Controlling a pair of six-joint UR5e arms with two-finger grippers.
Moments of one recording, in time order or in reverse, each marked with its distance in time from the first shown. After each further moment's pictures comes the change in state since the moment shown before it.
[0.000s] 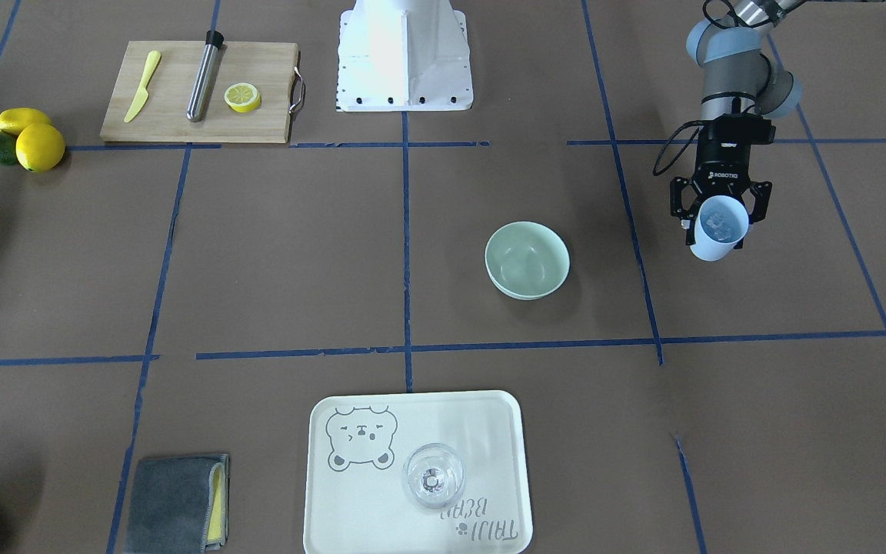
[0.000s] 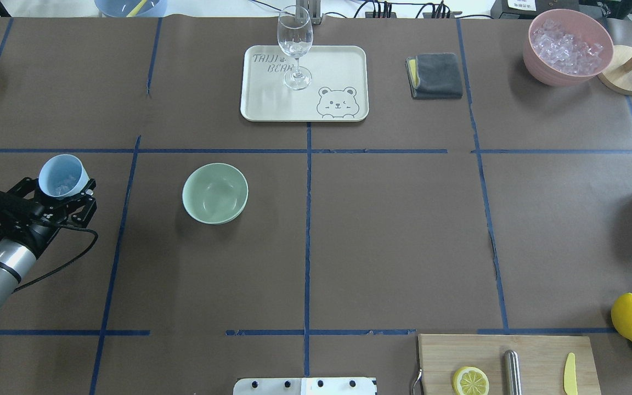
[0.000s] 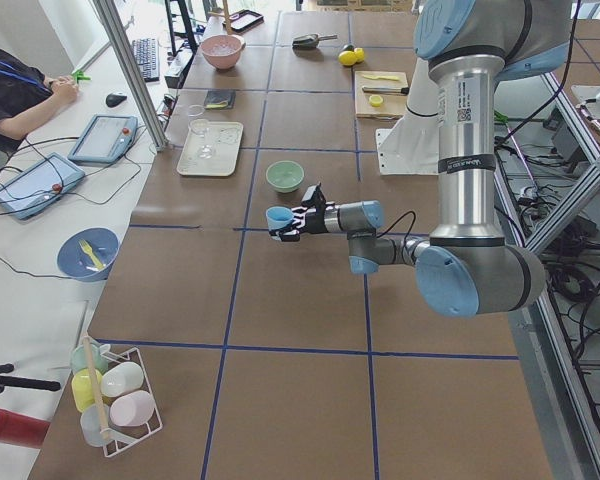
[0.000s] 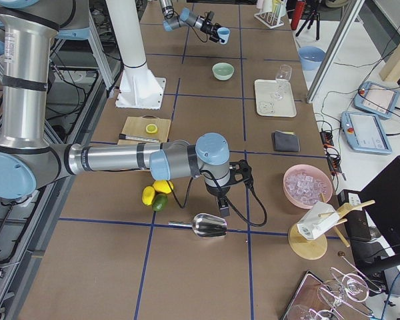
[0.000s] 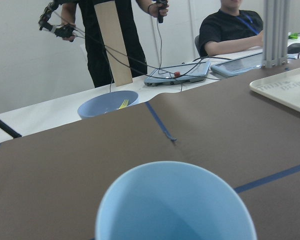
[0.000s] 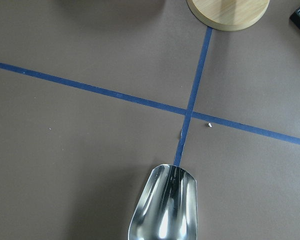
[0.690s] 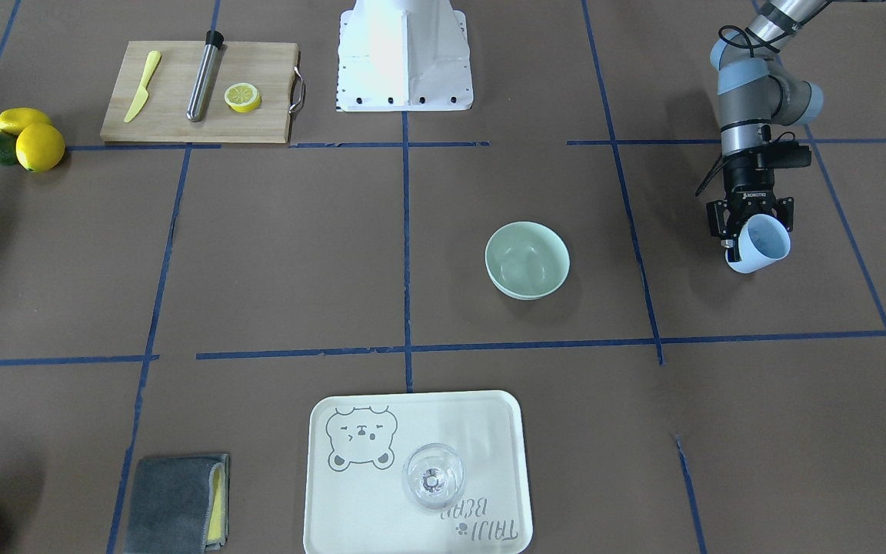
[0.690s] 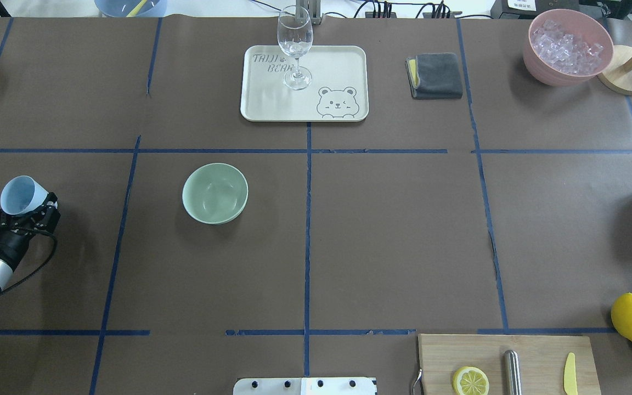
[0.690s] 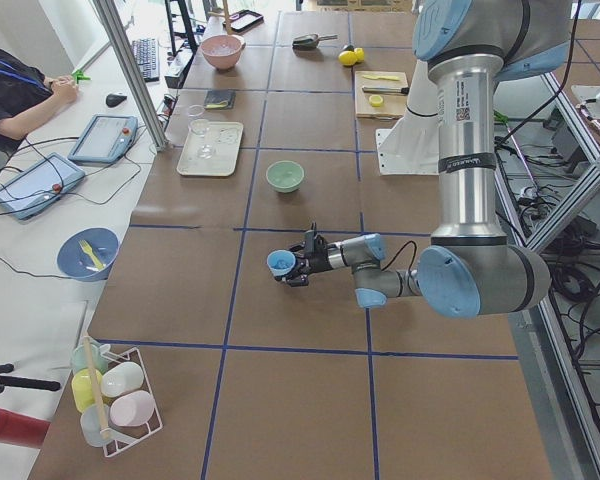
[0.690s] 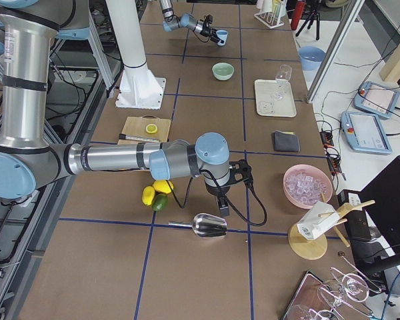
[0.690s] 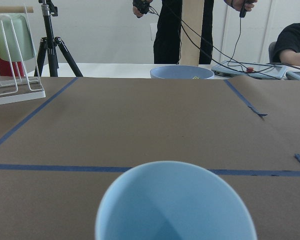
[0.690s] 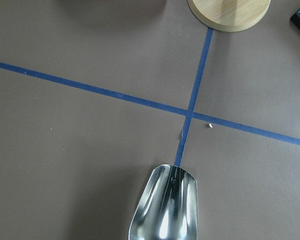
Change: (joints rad) left arm 0.035 0.060 0.184 -0.003 0.054 -0.526; right arm 0.000 -0.001 0.003 0.001 0.001 -0.001
